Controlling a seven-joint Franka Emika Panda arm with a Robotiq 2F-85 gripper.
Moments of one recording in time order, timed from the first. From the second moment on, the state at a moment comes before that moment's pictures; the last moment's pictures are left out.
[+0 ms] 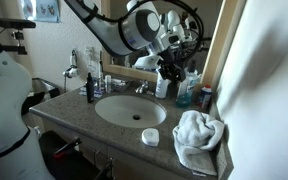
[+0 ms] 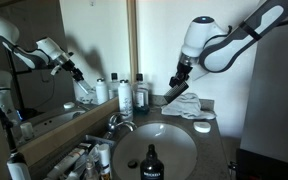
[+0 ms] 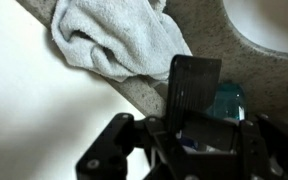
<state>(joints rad) -0.56 -0.30 0.15 -2.55 -0.61 2.78 0.49</state>
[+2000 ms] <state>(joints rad) -0.61 0.07 0.07 -2.17 -0.94 2.78 0.56</state>
